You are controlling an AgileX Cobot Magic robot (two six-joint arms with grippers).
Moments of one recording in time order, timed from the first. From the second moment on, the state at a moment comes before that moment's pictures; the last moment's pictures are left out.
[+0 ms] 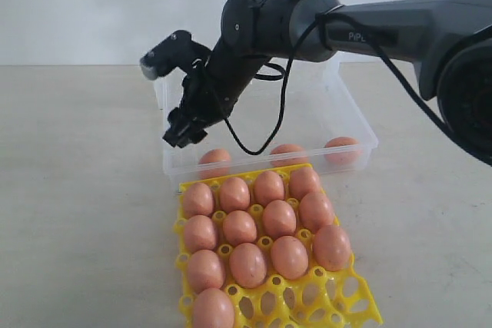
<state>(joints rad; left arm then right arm) 0.02 0.00 0.00 -0.13 0.30 0.08 0.50 2.28 -1.87 0.30 0.71 -0.61</state>
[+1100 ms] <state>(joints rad) 0.02 0.00 0.00 -0.13 0.30 0.08 0.44 2.29 -1.87 0.40 0.96 -0.93</state>
